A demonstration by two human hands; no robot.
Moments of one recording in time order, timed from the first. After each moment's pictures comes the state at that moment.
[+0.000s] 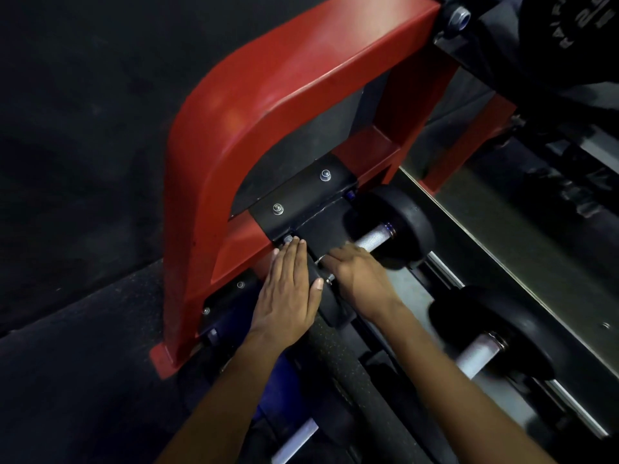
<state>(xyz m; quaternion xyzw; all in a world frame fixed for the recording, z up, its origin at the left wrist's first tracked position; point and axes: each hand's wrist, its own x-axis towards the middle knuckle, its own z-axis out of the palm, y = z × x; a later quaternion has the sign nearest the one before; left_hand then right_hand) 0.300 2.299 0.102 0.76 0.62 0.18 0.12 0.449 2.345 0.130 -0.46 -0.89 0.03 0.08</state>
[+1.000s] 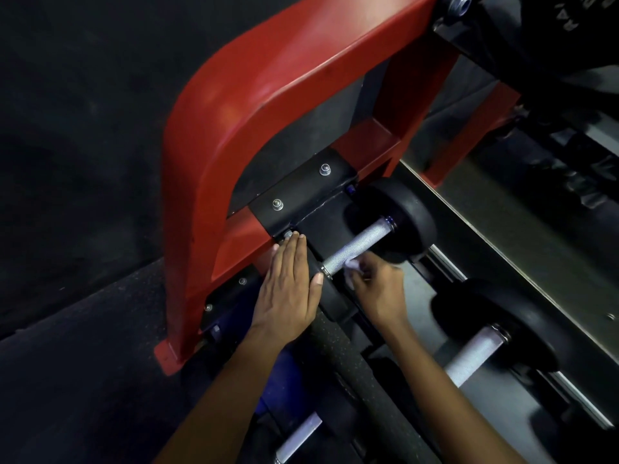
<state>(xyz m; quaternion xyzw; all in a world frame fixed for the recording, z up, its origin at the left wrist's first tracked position) 0.300 2.298 0.103 0.75 0.61 0.20 0.13 0.467 2.322 0.105 -0.66 -0.63 0.27 0.30</state>
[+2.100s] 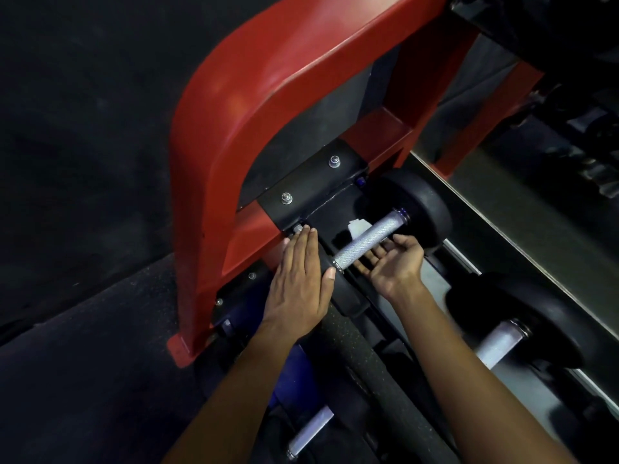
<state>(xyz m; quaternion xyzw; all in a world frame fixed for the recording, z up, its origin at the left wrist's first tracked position) 0.299 2.299 0.101 0.76 0.61 0.20 0.13 0.464 2.365 0.103 -0.53 -0.02 0.68 0.50</state>
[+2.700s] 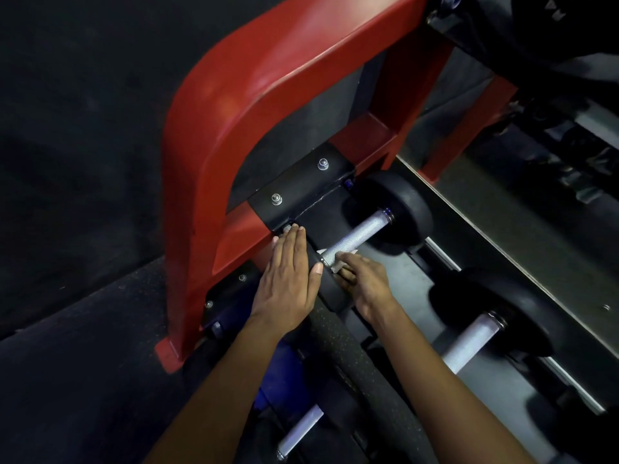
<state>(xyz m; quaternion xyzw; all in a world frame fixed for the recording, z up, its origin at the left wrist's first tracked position) 0.299 2.297 0.102 0.76 0.61 0.20 0.13 0.443 2.326 0.106 -0.61 -0.19 0.63 0.44</state>
